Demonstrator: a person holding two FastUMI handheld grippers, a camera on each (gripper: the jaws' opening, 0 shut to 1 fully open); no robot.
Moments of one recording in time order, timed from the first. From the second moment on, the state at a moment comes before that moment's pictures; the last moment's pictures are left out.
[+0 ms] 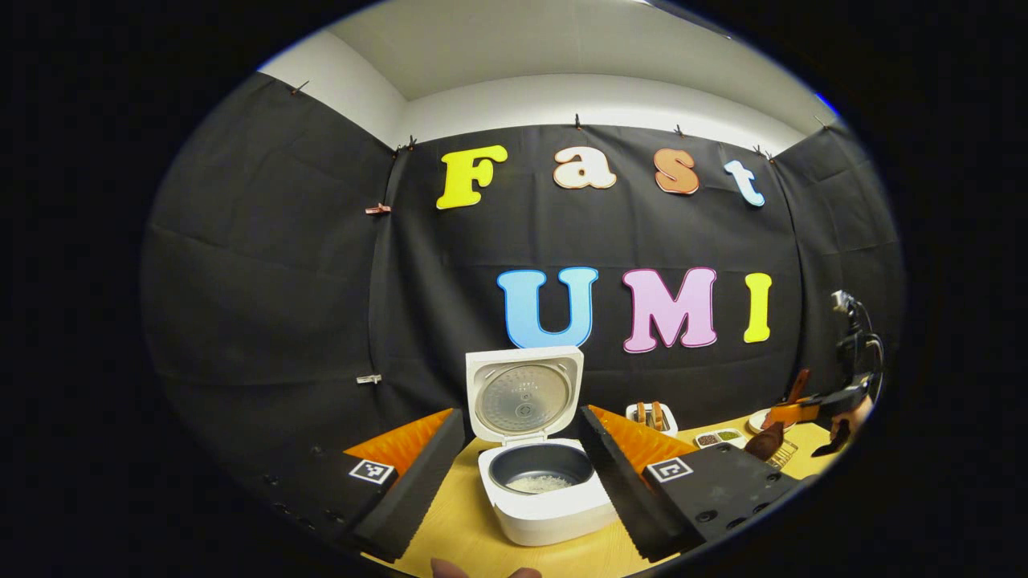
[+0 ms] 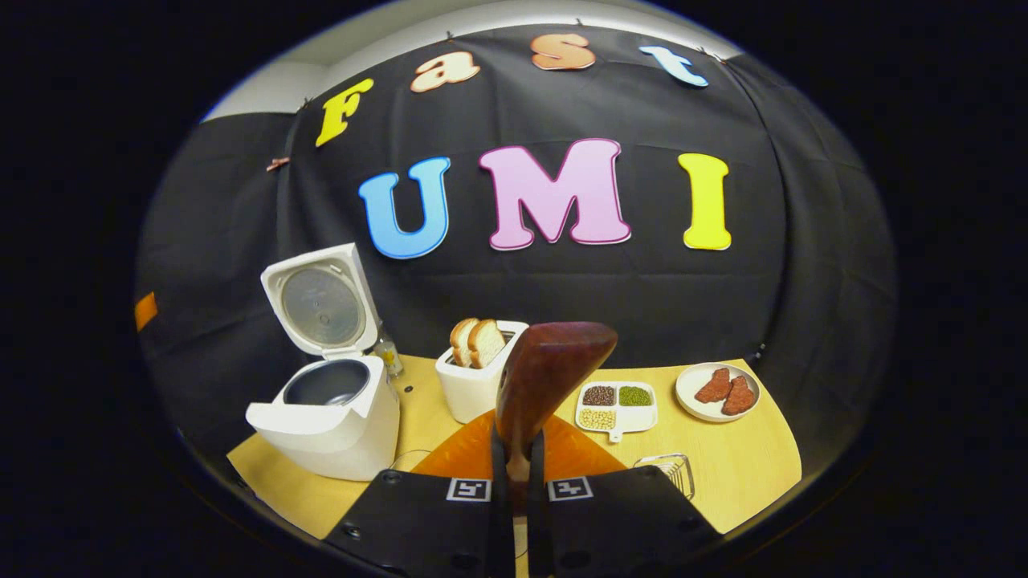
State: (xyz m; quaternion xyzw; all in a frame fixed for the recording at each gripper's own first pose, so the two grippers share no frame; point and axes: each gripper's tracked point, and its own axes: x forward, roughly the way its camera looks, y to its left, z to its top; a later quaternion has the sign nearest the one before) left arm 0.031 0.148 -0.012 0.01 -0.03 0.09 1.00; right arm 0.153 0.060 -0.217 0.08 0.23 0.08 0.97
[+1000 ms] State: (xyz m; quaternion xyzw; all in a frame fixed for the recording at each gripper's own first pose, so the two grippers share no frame) left arm 0.058 0.212 -0.041 0.01 -0.01 0.07 1.00; right arm 0.128 0.156 -0.355 0.00 0.36 0.03 0.93
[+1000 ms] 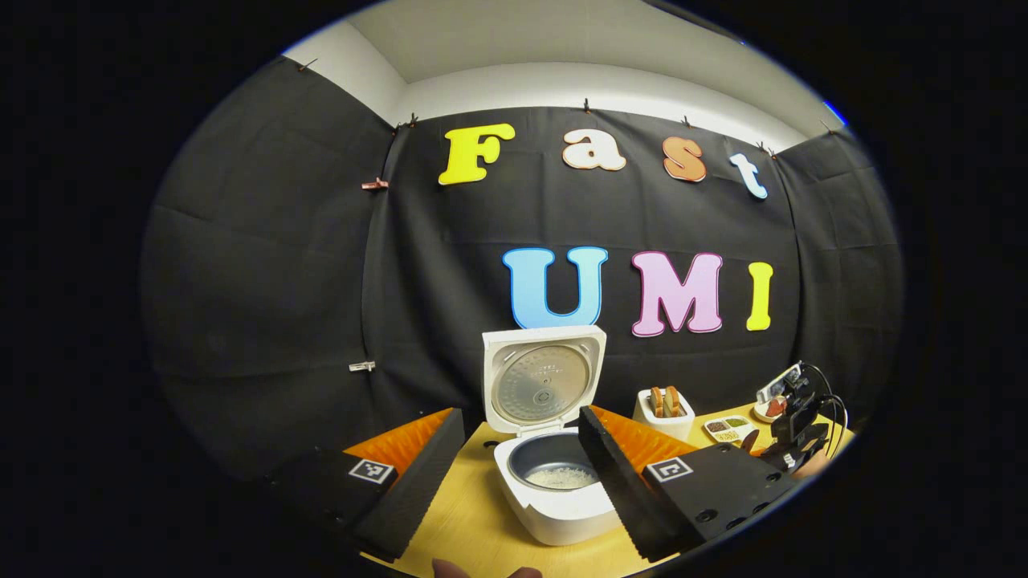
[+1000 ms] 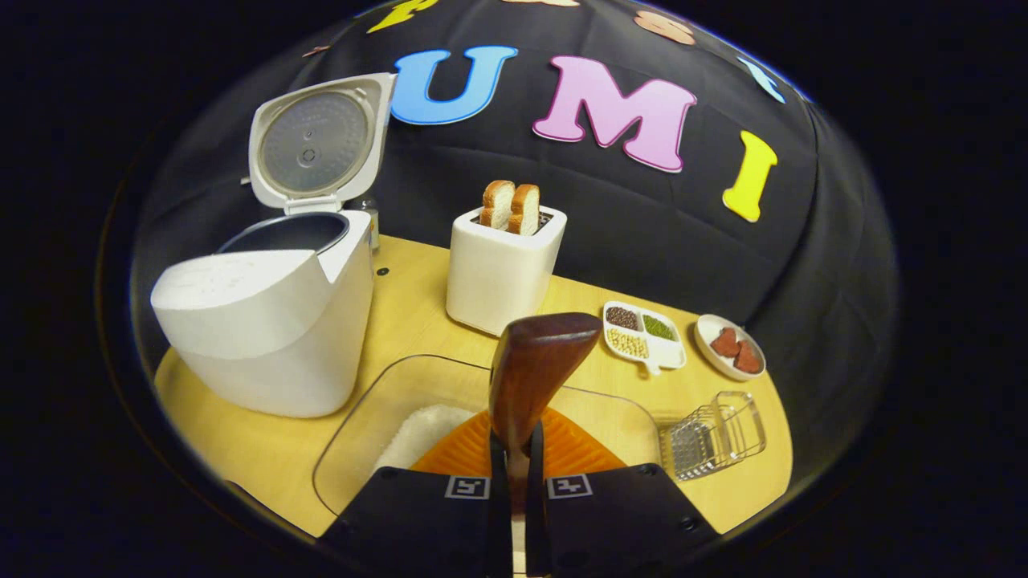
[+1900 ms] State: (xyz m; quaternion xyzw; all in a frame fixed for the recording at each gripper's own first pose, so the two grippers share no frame) left arm 0.037 0.205 -0.031 0.01 -0.01 0.08 1.00; right arm 0.129 0.083 -0.329 0.52 0.28 -0.06 0.80
